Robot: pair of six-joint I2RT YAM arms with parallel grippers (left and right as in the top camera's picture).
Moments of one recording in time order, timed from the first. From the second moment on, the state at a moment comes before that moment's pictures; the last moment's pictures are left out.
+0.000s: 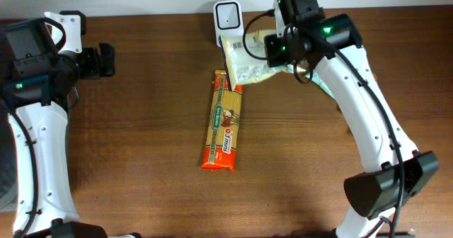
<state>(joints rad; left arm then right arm) 0.25 1.55 1.55 -0.72 0.24 0.17 0.33 1.89 2.05 -1.17 0.02 0.15</state>
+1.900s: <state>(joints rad) 0.25 1.55 1.55 -0.72 0.24 0.17 0.39 2.54 2.10 0.53 0.38 -1.41</state>
